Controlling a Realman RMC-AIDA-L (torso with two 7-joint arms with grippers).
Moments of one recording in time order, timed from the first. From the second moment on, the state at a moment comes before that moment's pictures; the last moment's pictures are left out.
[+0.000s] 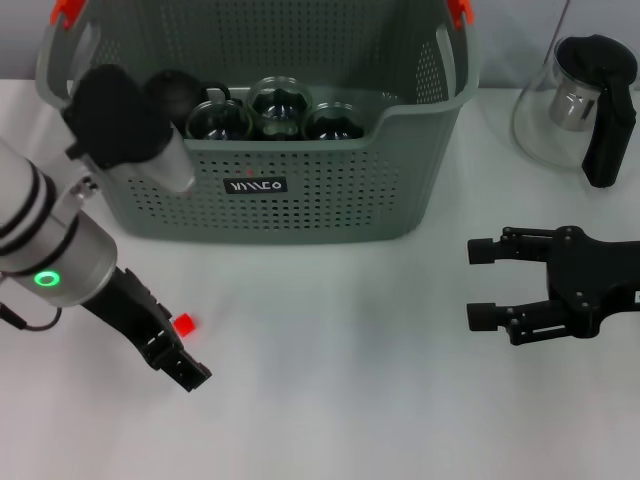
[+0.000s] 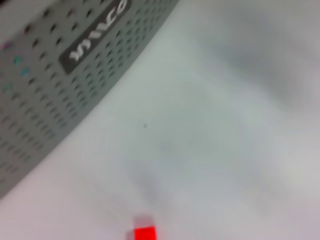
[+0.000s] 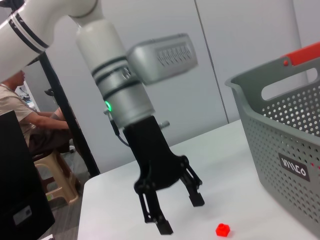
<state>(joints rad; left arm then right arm) -0.50 -2.17 1.31 1.48 2.74 1.75 -2.39 0.61 1.99 -0.64 -0.57 -2.09 -1.81 1.39</state>
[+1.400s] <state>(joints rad) -0.68 -2.15 1.41 1.12 2.86 1.52 -2.58 0.62 1.99 -0.64 -0.57 -2.09 -1.82 1.39</state>
